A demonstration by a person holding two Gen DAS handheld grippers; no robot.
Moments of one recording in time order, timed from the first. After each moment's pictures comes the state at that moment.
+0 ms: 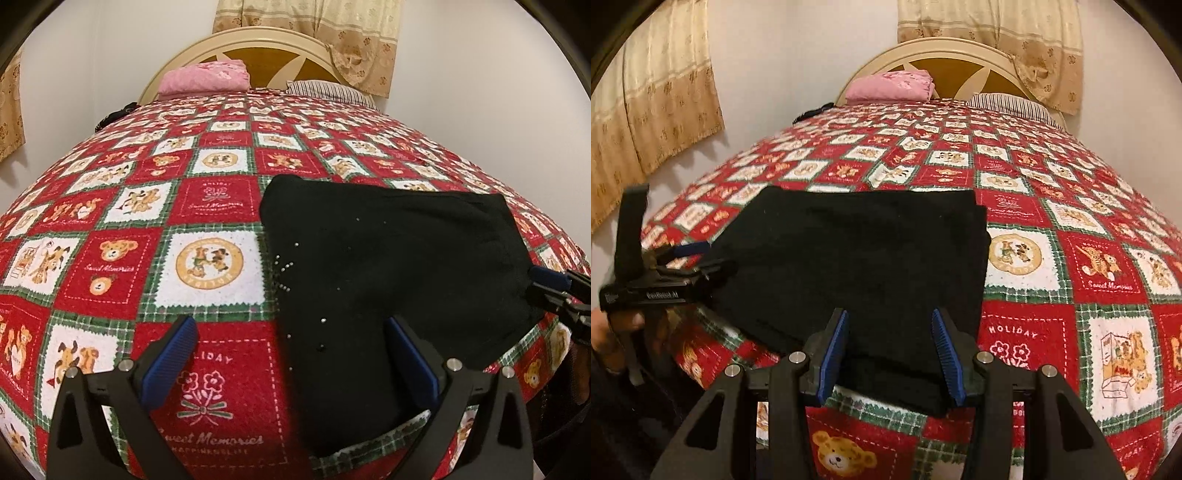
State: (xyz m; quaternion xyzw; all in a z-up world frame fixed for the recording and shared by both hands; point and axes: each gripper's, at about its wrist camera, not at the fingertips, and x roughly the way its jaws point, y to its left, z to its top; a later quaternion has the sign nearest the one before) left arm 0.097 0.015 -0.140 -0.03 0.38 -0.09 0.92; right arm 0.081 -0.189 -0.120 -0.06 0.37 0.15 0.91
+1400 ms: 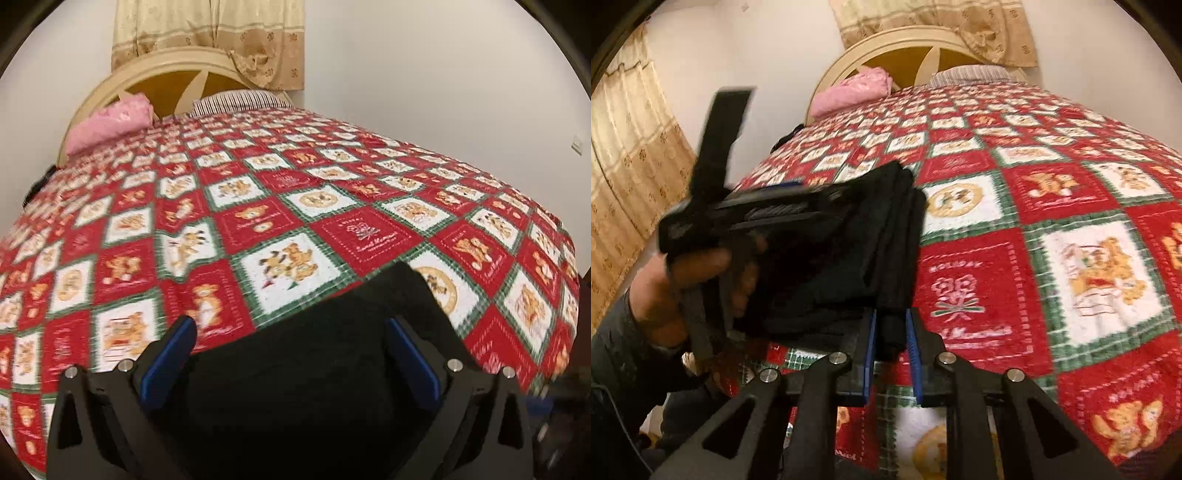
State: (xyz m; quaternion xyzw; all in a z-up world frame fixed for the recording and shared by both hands) left arm 0.169 -0.136 -0.088 0.07 0.35 -0.20 0.91; right arm 0.052 -0.255 -0.116 0.09 0.37 0.11 0.92
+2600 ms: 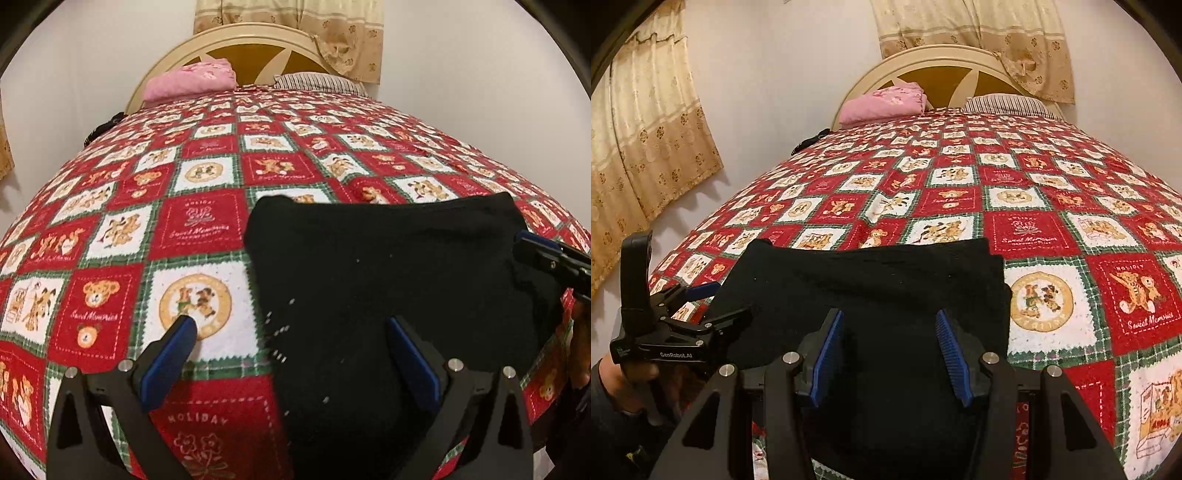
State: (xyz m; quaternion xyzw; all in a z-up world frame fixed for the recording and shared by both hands) left arm 0.131 0.003 -0.139 0.01 0.39 -0.09 0.92; right arm 0.134 -0.196 -0.117 0.04 0.34 0.17 0.92
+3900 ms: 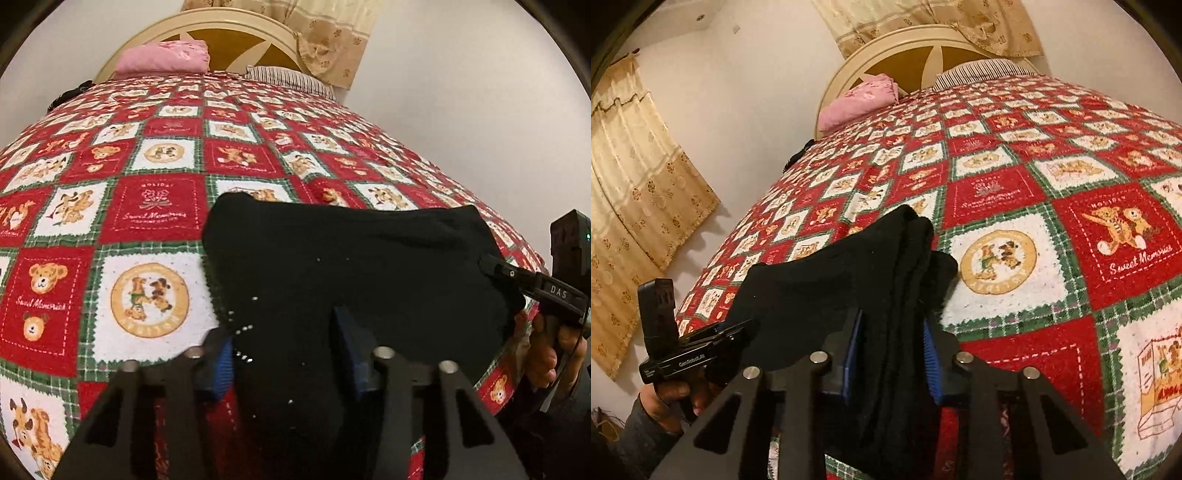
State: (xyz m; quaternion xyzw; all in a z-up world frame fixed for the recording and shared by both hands) left arm 0.140 0.014 -0.142 -0.08 0.40 -0.19 0.89; right arm 0.134 -0.240 -0.123 0.15 0.36 0.17 0.90
